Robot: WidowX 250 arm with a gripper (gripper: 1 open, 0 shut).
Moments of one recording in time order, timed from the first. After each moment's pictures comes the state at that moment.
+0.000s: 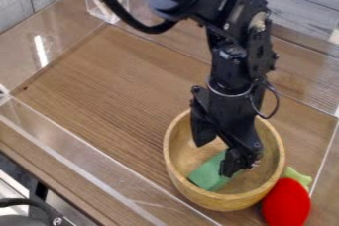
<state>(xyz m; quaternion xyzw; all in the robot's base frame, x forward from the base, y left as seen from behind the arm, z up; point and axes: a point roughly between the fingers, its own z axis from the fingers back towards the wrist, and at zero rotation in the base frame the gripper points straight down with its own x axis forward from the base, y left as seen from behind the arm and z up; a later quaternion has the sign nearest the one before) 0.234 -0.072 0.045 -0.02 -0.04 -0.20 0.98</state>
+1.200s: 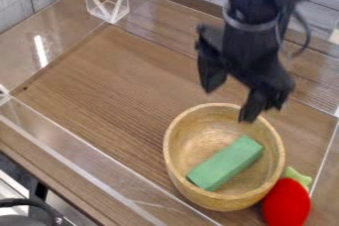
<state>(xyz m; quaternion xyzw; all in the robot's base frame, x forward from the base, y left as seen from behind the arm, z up) 0.243 -0.075 0.131 0.02 -0.10 -0.13 0.99</state>
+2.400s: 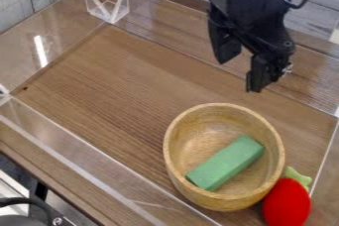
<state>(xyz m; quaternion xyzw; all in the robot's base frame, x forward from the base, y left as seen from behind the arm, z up) 0.265 -0.072 0.143 -0.02 -0.13 -0.21 0.97</state>
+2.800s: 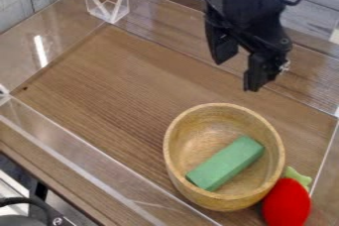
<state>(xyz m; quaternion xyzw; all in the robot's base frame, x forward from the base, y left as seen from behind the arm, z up) 0.265 -0.065 0.143 -0.02 -0.12 -0.19 0.97</state>
